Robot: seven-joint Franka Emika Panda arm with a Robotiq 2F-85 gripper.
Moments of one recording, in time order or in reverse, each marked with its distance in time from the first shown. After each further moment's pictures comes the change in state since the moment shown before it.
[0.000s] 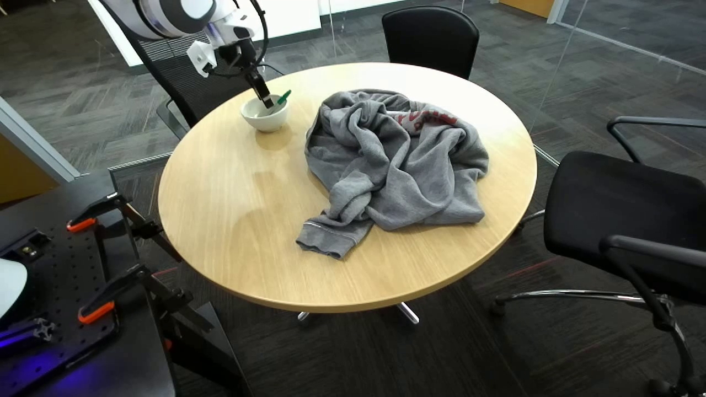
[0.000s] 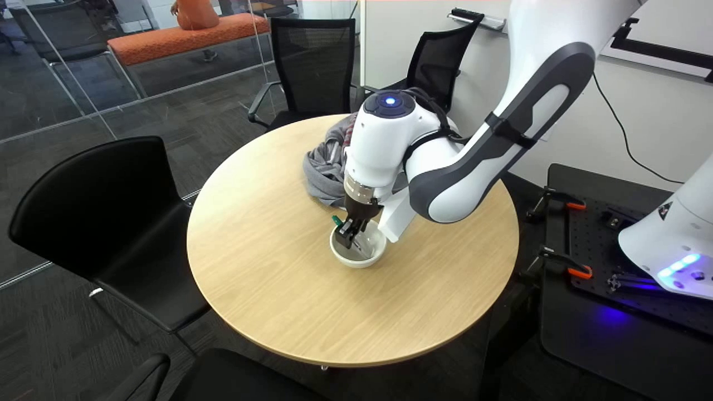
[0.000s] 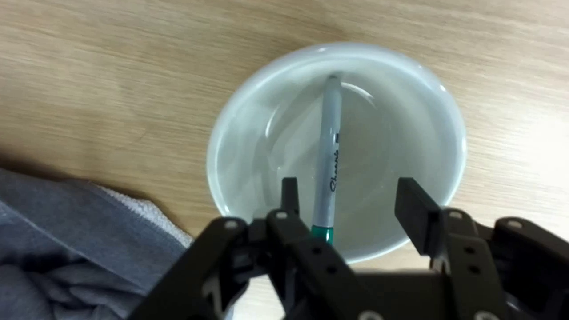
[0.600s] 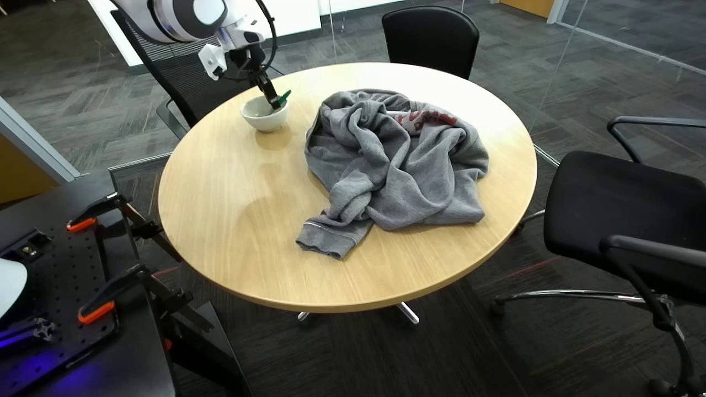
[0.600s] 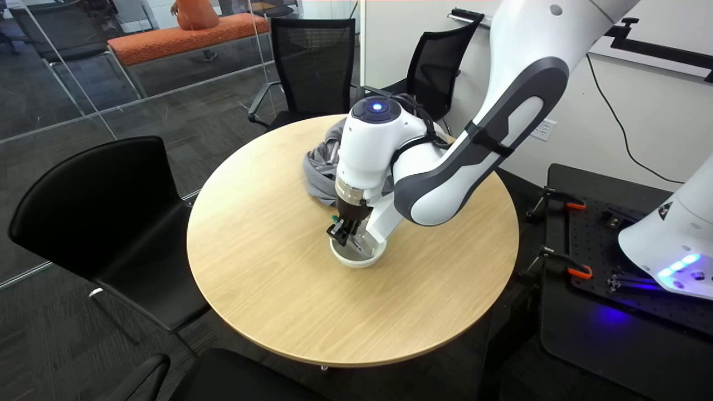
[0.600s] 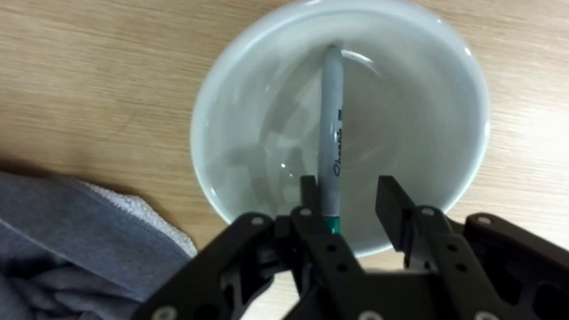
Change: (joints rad) arm 0.000 0.067 -0.012 0.080 0.036 -0.014 0.000
